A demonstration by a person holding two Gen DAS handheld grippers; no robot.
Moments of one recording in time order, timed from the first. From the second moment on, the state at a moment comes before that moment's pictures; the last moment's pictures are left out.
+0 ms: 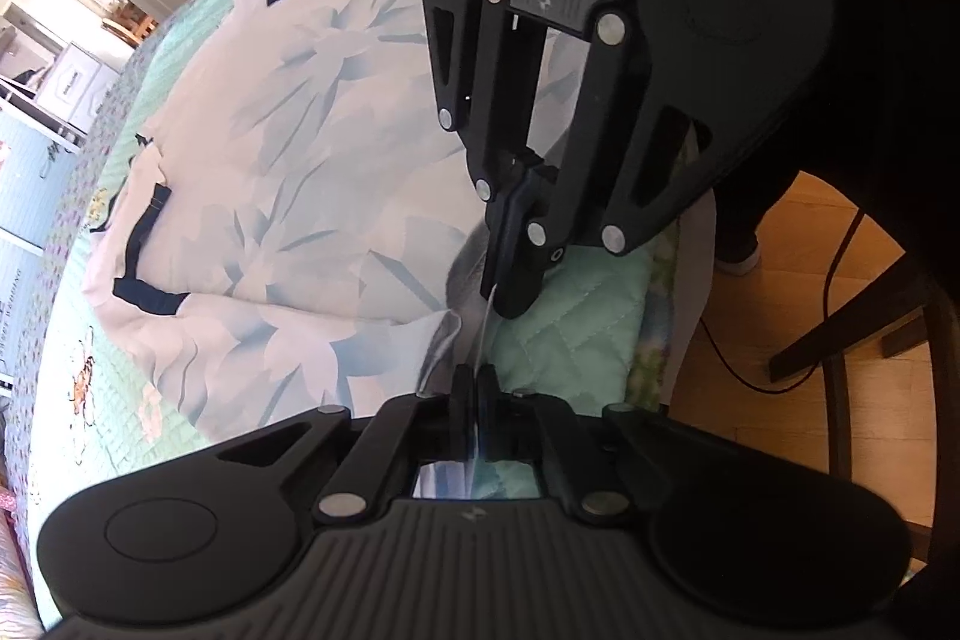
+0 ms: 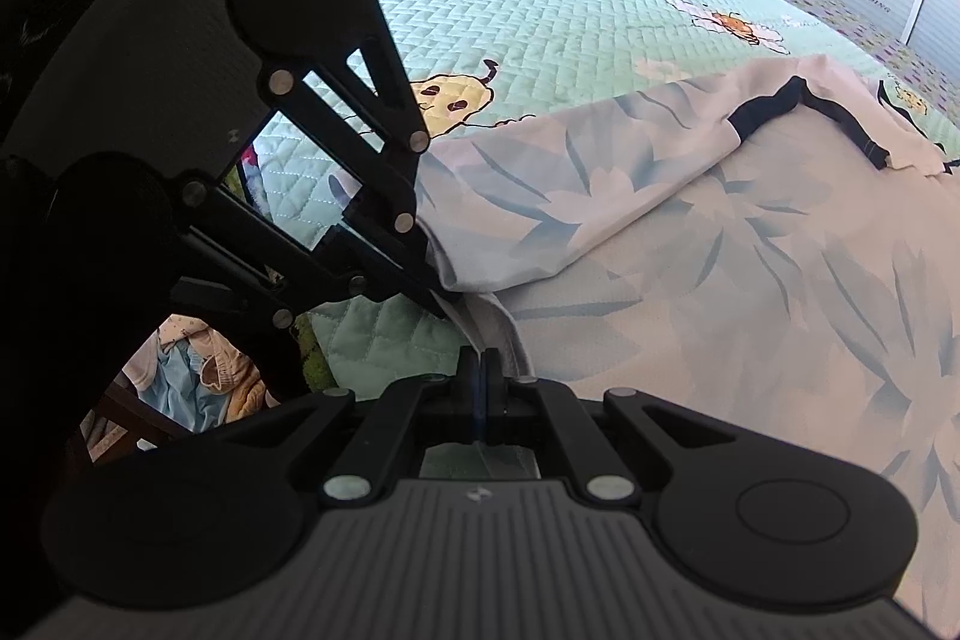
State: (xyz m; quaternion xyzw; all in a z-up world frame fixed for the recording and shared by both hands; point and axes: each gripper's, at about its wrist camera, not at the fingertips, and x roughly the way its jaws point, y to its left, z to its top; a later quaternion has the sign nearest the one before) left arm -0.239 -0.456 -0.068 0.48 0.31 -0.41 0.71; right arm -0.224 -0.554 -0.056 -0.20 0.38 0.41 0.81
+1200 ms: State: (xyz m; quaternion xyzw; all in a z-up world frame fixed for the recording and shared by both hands) left arm -0.261 -0.441 -0.072 0.43 0.33 -0.38 0.75; right arm -0.233 -0.550 -0.062 -0.21 0.38 0.42 0.80
